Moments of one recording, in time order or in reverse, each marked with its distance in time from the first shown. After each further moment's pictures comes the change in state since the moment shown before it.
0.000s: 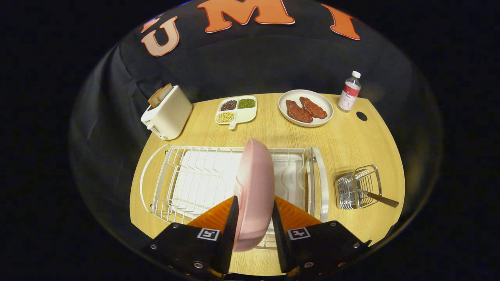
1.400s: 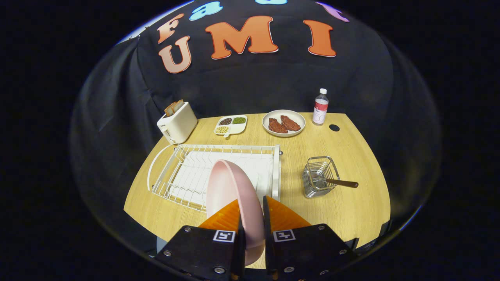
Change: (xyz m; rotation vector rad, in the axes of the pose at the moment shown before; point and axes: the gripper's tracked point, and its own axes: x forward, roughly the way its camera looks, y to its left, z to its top) arm -0.111 -0.067 -0.067 -0.051 -0.247 0.043
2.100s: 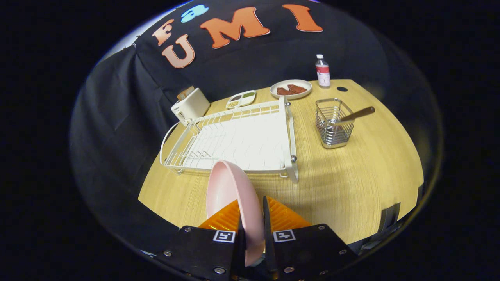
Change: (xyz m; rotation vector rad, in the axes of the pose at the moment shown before) arm 0.010 0.009 -0.136 0.125 0.096 0.140
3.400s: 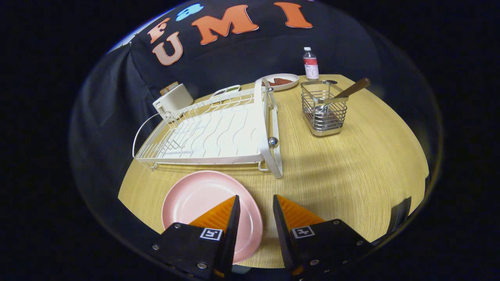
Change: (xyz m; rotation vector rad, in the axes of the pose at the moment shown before) arm 0.046 -0.038 -0.008 -0.022 -0.109 -0.081
